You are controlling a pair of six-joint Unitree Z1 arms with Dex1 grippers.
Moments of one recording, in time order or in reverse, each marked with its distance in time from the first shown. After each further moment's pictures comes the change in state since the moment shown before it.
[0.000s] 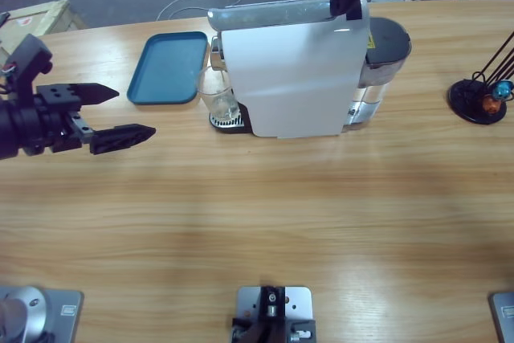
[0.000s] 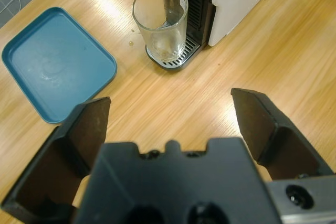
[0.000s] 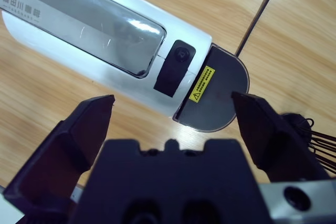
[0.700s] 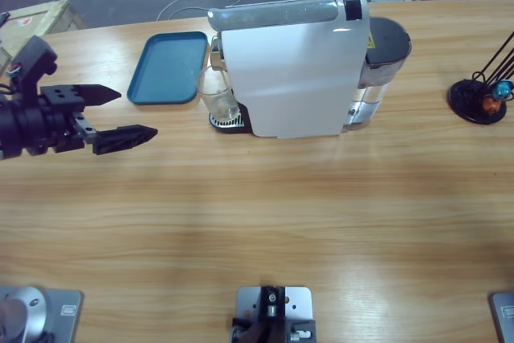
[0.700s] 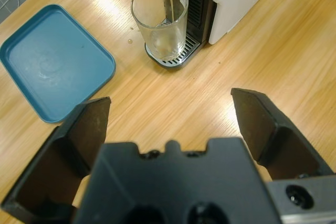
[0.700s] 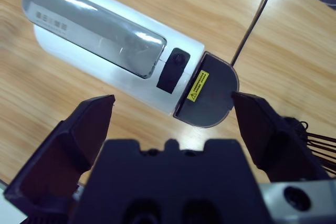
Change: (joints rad) arm 0 0.000 0.012 -0.002 0.000 0.000 0.000; arm 1 0.000 -0.080 0.016 -0.022 0.000 0.003
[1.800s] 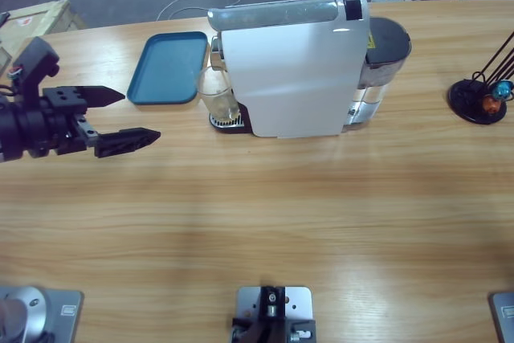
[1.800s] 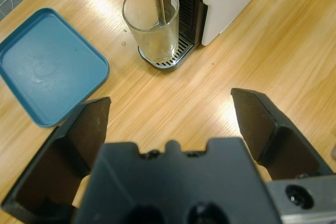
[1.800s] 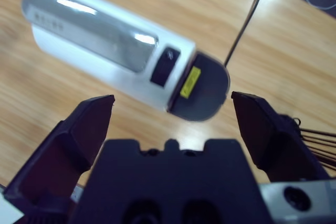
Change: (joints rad) arm 0 -0.015 0.000 -0.001 0.000 -0.014 -0.002; arm 1 0.003 -0.057 0.077 -0.032 -0.024 0.000
